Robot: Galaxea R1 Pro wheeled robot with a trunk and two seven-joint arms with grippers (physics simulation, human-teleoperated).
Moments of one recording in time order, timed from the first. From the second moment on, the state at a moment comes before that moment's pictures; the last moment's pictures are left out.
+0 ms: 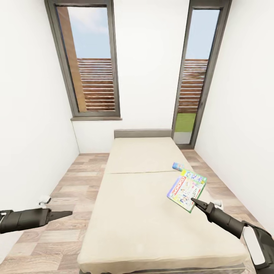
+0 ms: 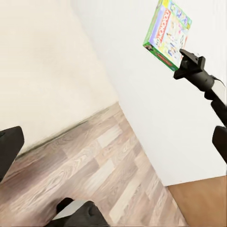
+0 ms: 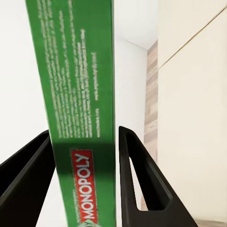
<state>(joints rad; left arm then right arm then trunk) -0.30 0.44 0.30 -1.36 0.01 1.03 -1.55 -0.35 -0.18 -0.46 -1.07 -0.50 0.90 0.89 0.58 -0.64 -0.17</state>
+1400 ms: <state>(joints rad) -0.31 0.29 0.31 -1.36 -0.18 1.03 -1.27 -0.35 -0.18 -0.44 -1.07 -0.47 0.89 0.85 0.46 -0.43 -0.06</state>
